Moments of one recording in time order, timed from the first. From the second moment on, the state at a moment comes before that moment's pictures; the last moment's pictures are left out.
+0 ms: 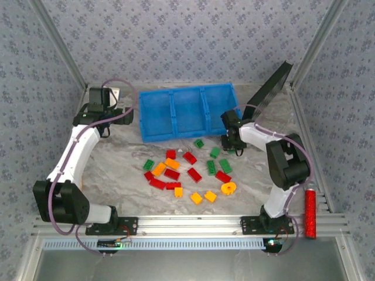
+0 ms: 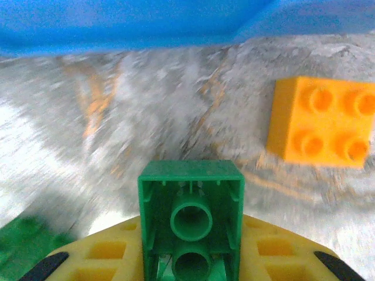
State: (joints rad) left arm -0.11 1.36 1.25 -0.64 -0.10 0.03; right arm 0.39 1.74 1.11 -0.66 0.12 0.28
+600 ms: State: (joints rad) left arm -0.11 1.34 1.26 -0.67 -0.12 0.04; right arm 0.39 1.94 1.64 -0.69 0.19 0.18
